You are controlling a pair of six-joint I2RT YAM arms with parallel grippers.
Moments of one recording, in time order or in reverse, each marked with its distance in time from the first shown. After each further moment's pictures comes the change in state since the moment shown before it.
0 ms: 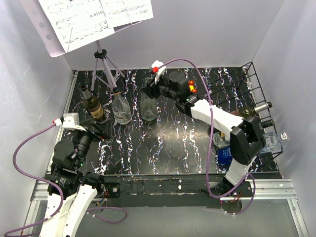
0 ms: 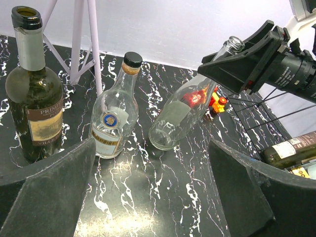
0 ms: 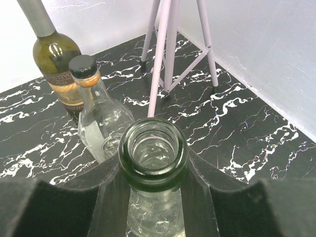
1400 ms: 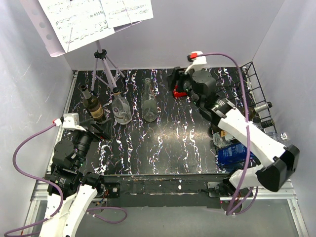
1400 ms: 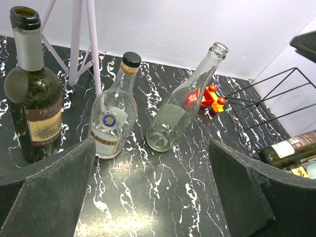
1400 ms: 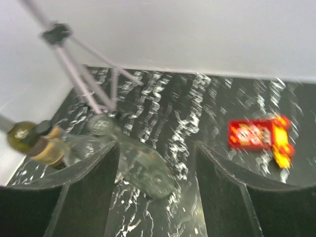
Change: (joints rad) left arm -0.005 -0.002 0.000 0.000 0.000 0.000; right arm 0.006 -0.351 -0.030 -0.304 0.512 0.301
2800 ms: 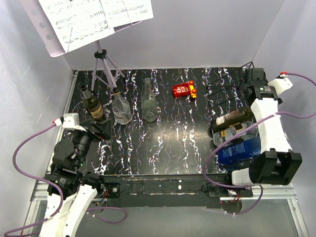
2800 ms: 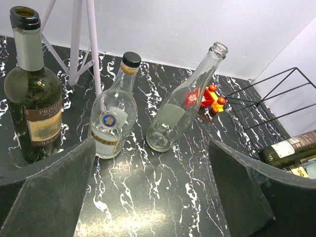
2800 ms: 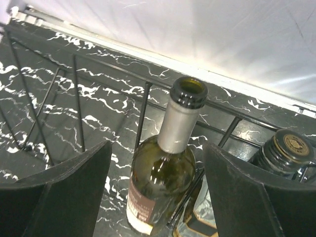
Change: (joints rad) left arm 0.000 0.000 0.000 0.000 0.000 0.000; right arm -0.747 -0.018 0.039 -0.896 0.547 0.653
